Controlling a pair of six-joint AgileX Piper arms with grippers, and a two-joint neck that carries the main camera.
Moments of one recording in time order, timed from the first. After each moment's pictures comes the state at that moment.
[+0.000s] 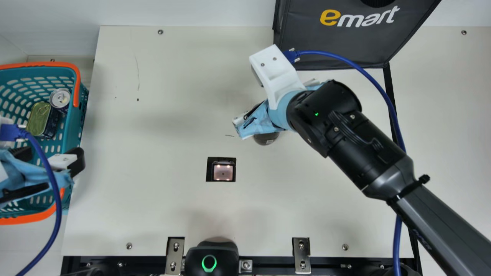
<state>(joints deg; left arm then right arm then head) 10.3 49.9 -52.4 -7.4 63.2 14.1 38.6 89.9 -79.5 -8.4 54.4 12.3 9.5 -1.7</state>
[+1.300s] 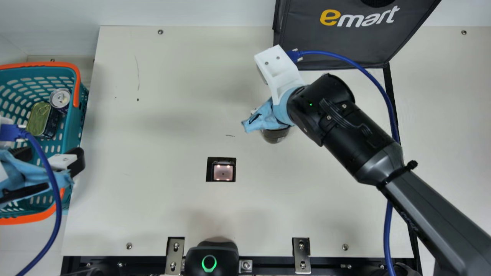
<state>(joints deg) 10.3 49.9 -52.4 -7.4 63.2 14.1 36.2 92.1 -79.5 -9.9 55.9 11.9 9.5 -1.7</state>
